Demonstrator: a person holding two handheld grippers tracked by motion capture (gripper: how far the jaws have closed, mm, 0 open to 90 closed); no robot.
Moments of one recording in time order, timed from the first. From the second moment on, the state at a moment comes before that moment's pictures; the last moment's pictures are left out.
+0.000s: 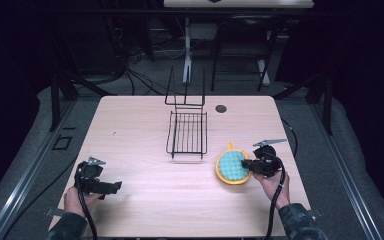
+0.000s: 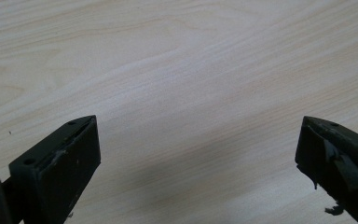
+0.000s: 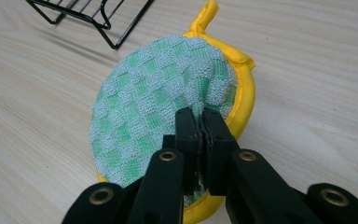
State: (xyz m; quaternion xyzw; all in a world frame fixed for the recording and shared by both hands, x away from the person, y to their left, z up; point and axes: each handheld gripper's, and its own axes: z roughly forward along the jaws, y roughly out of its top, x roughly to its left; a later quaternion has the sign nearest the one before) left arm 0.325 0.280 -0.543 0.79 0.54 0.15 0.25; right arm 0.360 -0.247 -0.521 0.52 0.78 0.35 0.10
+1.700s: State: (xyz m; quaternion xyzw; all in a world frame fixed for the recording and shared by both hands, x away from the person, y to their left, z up) left arm 0.328 0.275 -0.546 0.80 0.53 0.15 0.24; right arm 0.350 -0.236 -0.465 0.47 0.76 0.42 0.16
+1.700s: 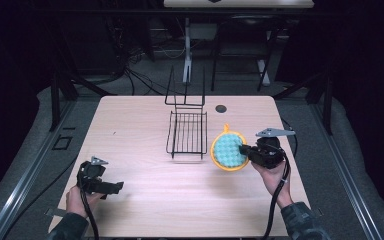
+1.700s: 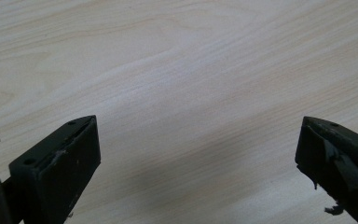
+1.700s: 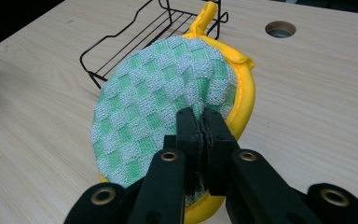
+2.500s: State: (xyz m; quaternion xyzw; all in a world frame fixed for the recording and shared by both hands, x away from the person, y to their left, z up) left arm 0.326 0.276 -0.540 0.80 0.52 0.17 0.26; right arm 0.368 -0.209 -0.459 0.45 0.76 0.43 0.16
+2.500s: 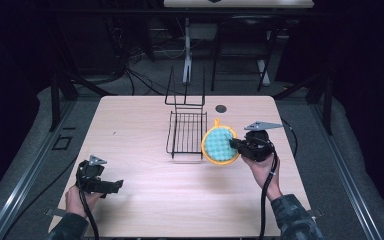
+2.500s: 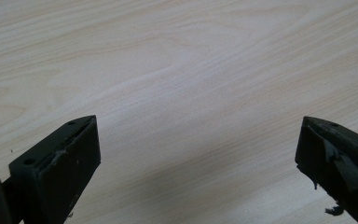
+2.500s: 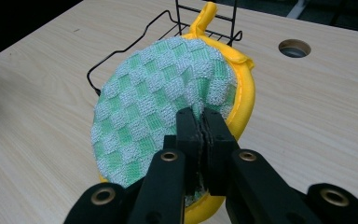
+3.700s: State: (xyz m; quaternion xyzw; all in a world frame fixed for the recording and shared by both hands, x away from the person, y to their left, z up) left arm 0.326 0.275 -0.540 0.80 0.52 0.17 0.27; right arm 0.398 -0.170 -0.466 0.45 0.77 0.43 0.17
